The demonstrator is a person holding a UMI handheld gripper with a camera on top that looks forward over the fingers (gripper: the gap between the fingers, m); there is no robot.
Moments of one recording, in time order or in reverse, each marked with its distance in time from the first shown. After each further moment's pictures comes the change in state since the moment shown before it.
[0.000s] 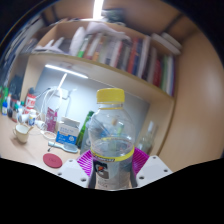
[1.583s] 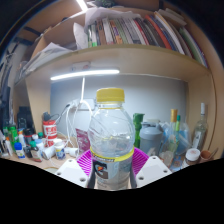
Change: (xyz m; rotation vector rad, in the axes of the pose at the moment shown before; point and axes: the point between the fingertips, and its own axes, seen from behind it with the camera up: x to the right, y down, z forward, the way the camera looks) arm -0.217 -0.045 0.099 -0.030 -0.256 0.363
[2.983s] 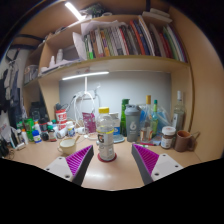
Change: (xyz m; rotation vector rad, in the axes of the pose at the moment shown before) arm 0.042 0.019 -0.195 -0.160 -0.033 0.023
